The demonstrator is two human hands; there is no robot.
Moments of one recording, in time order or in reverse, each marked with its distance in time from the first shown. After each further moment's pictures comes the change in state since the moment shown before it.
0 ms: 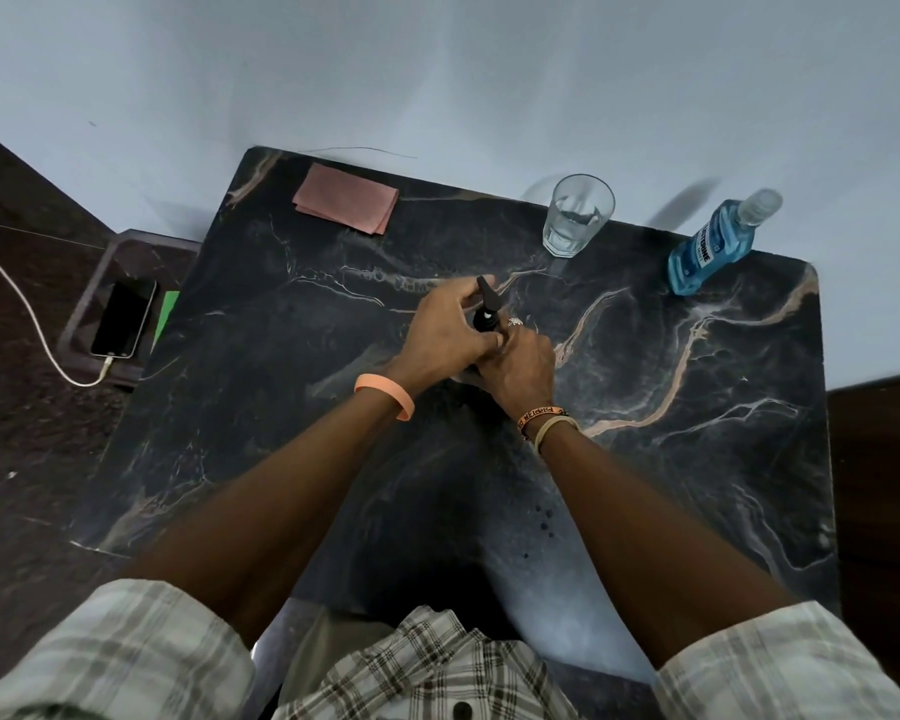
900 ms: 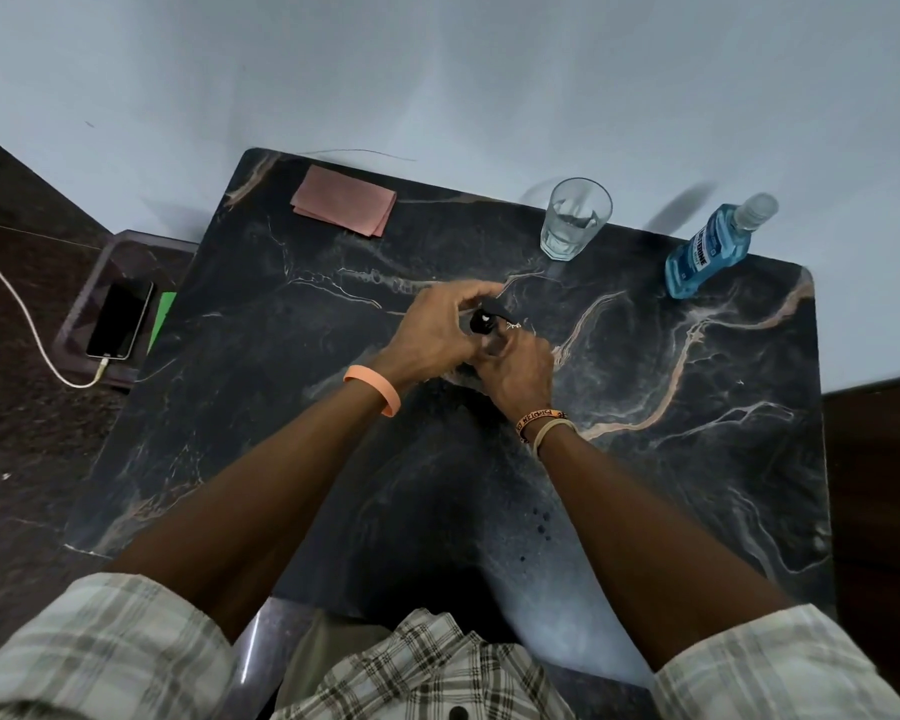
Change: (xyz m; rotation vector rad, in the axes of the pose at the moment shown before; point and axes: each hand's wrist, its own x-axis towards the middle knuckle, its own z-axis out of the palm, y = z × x) left_hand 0.002 0.005 -0.016 0.129 -0.102 0.130; right_hand 0.003 0.004 0.002 0.060 -0.024 0.052
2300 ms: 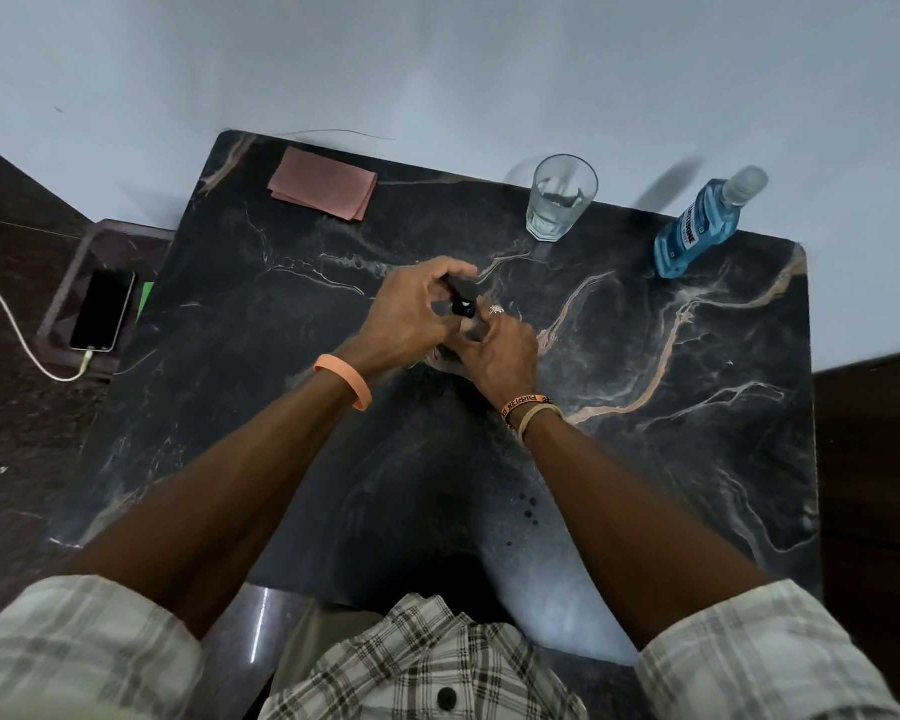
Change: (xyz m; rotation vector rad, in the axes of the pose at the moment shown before) left_hand 0.001 -0.013 0.002 -0.085 0.060 0.001; right_hand -0.002 -0.002 -0.003 0.027 0.040 -0.073
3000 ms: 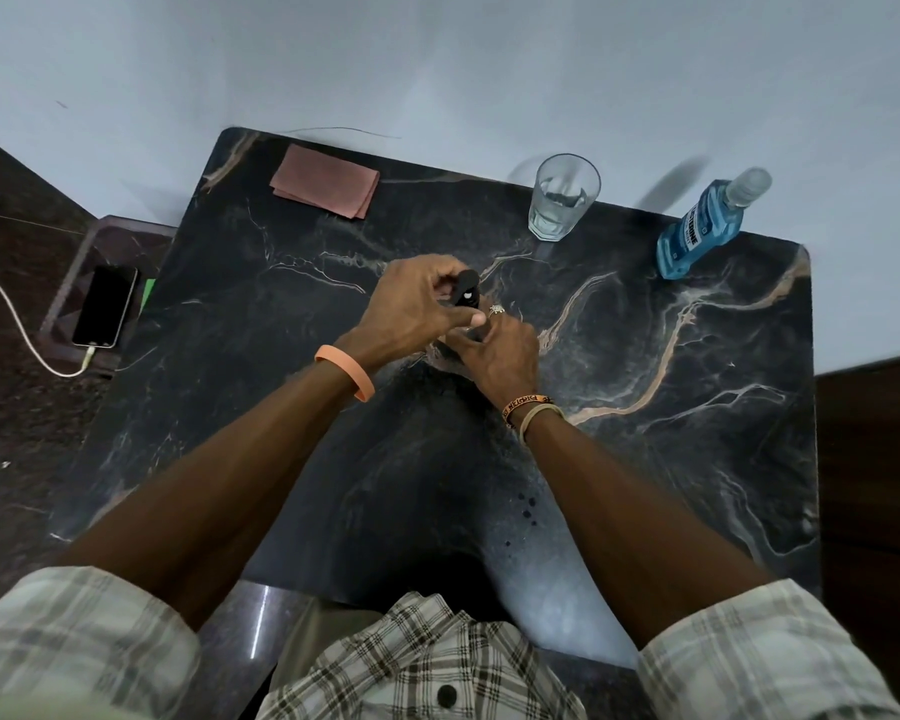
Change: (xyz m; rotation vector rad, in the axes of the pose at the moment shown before) left_hand 0.004 0.009 -0.005 0.120 0.005 0.074; right_hand 0.003 0.002 -0.001 -0.023 -0.036 0.029
